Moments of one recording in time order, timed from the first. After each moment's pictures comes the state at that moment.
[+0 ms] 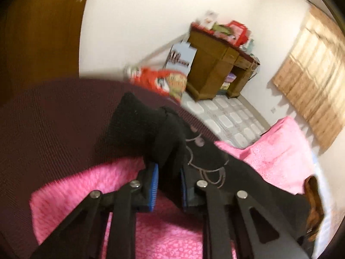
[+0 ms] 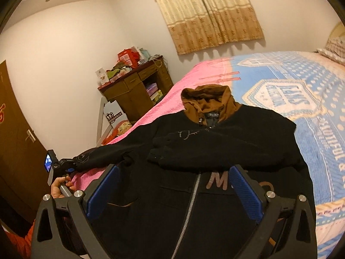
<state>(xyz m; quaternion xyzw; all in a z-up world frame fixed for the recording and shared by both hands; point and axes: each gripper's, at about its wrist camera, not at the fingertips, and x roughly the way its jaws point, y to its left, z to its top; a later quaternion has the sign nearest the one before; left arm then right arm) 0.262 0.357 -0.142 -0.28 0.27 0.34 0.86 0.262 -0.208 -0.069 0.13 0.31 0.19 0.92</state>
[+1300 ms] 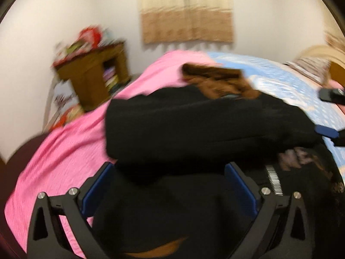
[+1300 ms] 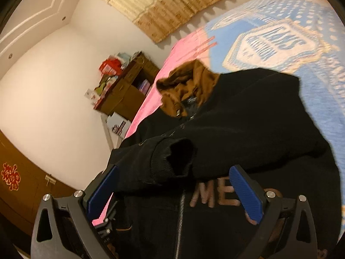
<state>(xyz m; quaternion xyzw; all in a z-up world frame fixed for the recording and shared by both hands) 0.261 0.067 -0.137 0.01 0.34 0.03 0.94 0.368 -0.248 -0.130 0.28 0.39 0.21 0.85</state>
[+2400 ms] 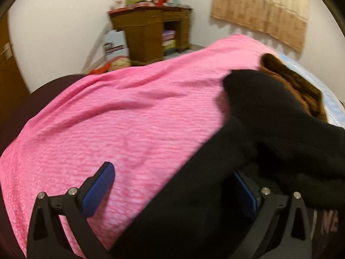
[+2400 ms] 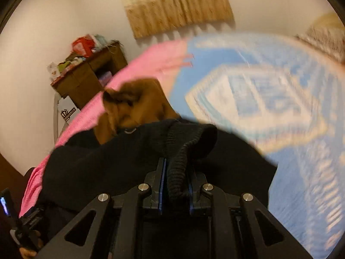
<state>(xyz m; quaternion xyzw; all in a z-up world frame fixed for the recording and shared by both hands) 0.306 0.100 -0.185 -0.10 0.41 0.20 0.88 0.477 -0.292 -0.155 0.12 0.40 0.08 0.91</state>
